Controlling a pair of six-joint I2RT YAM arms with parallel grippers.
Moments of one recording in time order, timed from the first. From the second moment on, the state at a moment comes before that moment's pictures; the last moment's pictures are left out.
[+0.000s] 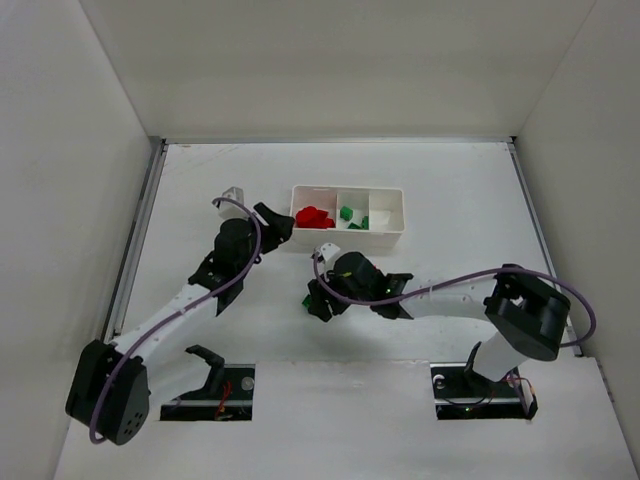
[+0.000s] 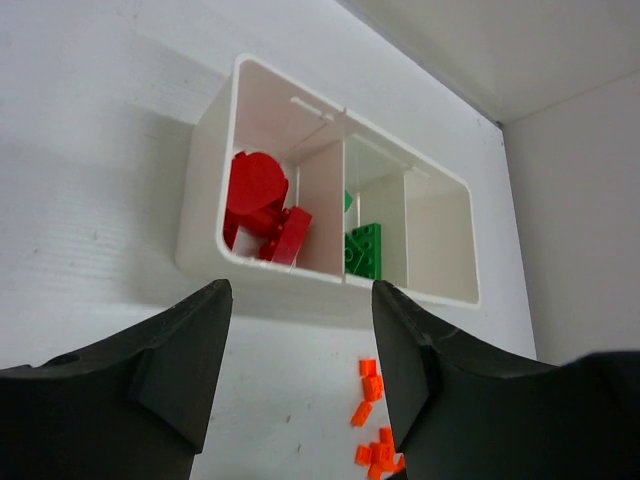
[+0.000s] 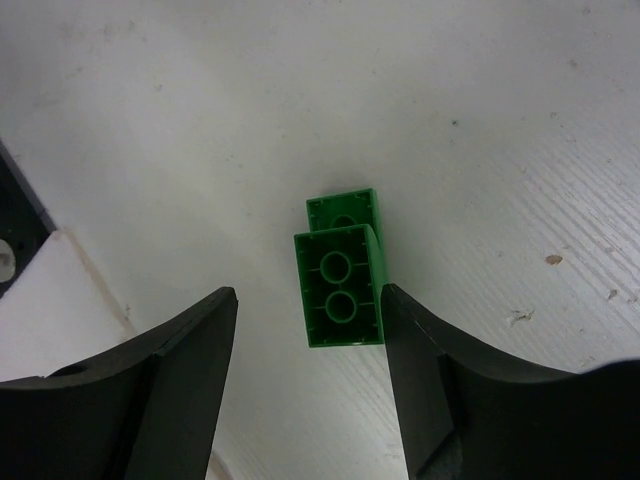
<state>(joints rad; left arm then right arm) -0.48 1.09 0.57 0.24 -0.15 -0.81 1.03 1.56 0.77 0.16 -0.10 0.36</state>
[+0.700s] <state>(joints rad) -0.46 0.84 0.45 -0.06 -0.15 -0.84 1.09 1.65 0.84 0.07 0.09 0.31</state>
